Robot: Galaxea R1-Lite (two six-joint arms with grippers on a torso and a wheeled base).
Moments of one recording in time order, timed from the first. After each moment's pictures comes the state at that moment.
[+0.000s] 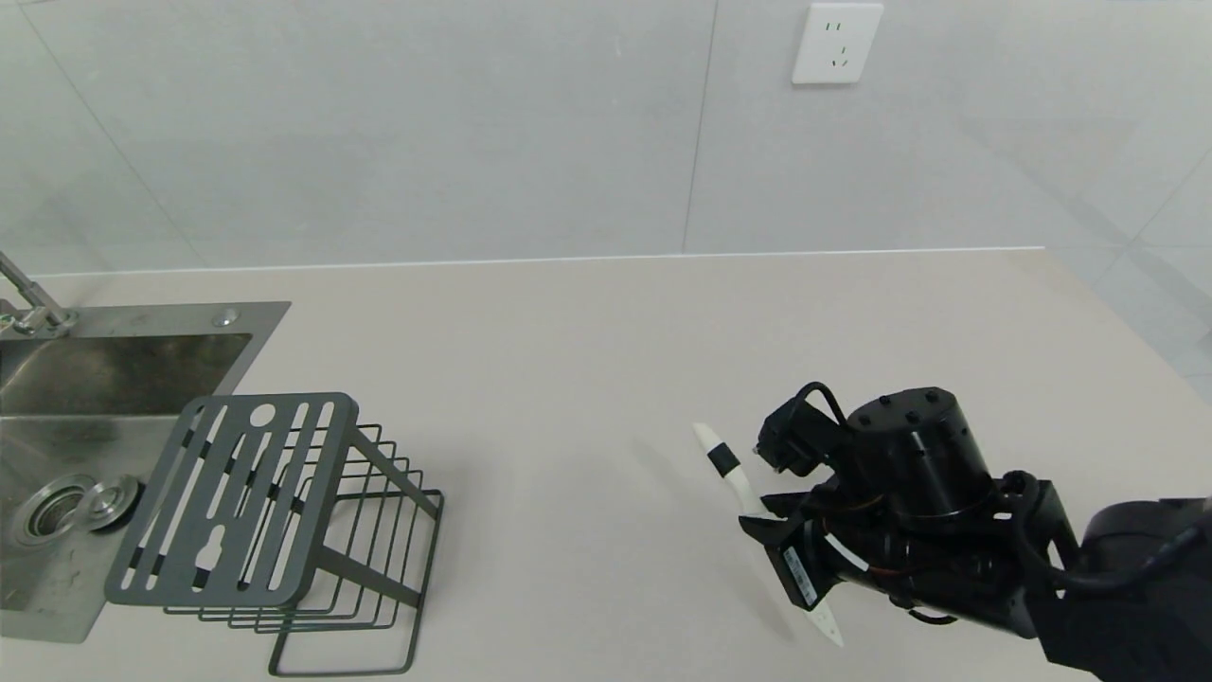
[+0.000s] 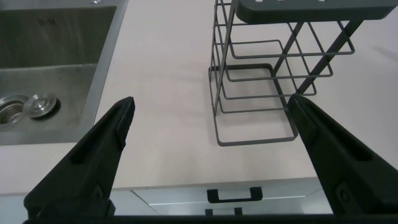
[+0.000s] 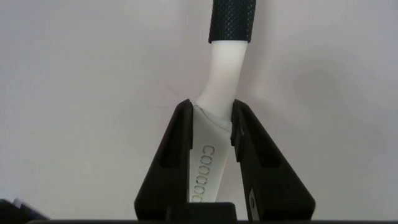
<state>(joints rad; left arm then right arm) 0.00 0.00 0.00 0.00 -0.03 0.02 0.71 1.78 -0.61 -0.48 -0.09 -0.05</state>
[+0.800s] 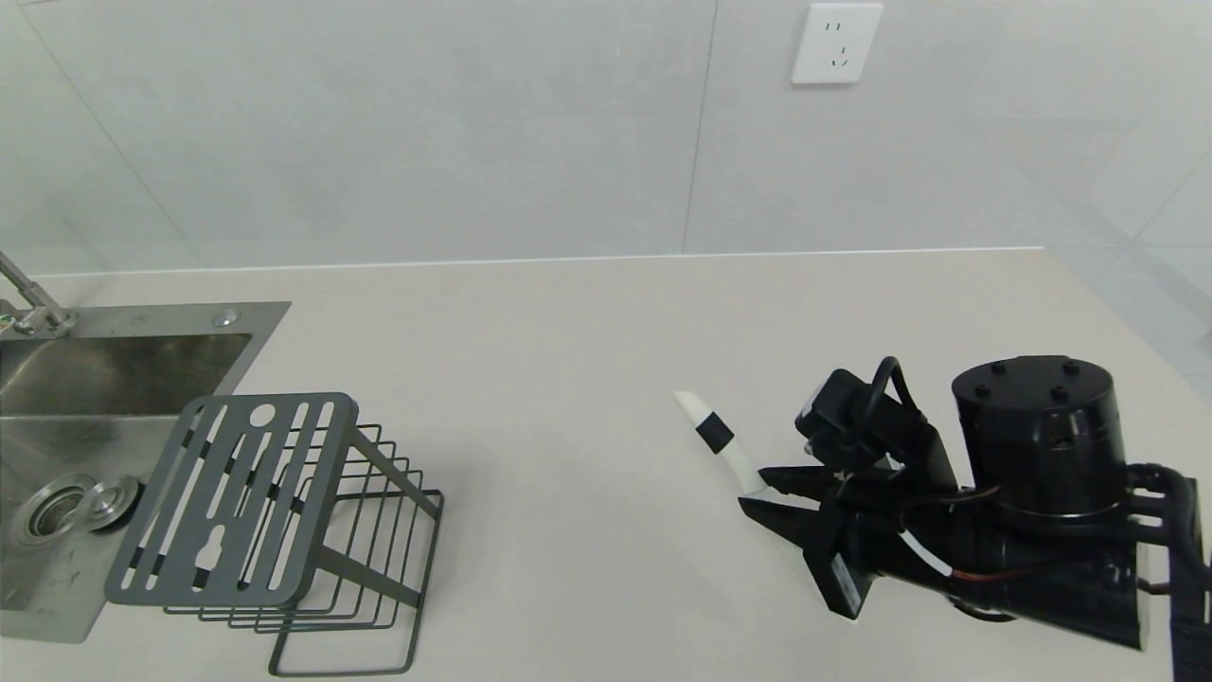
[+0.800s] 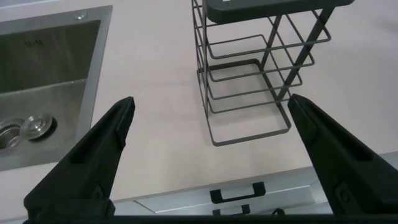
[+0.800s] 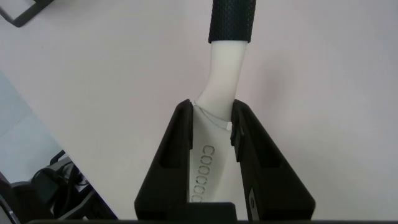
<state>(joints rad) 0.00 0.00 0.00 -0.01 -0.12 0.13 0.73 1.61 -0.58 -0.49 0.03 -0.19</state>
